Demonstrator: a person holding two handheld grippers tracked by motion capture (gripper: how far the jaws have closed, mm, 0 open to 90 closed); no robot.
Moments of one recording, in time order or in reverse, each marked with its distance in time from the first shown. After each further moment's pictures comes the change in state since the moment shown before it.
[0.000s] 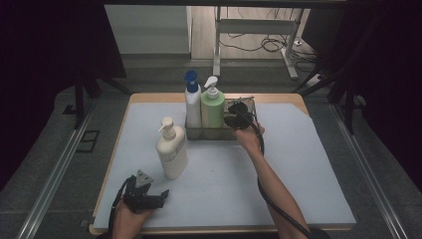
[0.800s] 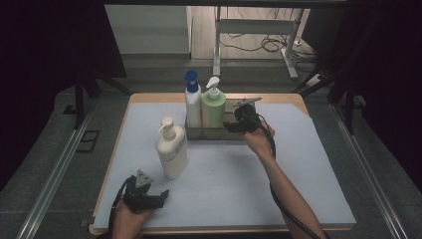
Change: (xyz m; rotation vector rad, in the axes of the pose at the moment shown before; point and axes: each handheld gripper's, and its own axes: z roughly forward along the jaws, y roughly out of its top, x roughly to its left) left arm 0.000 0.000 0.000 -0.001 0.000 0.001; right arm 0.001 -0.006 -0.045 -0.028 0.071 -0.145
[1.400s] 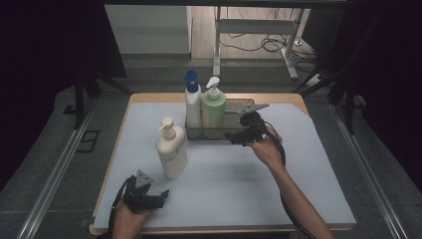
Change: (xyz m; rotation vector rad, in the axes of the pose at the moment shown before) left arm 0.000 0.000 0.000 -0.001 0.001 -0.002; right arm 0.013 -0.015 -0.038 -0.016 0.070 -0.072
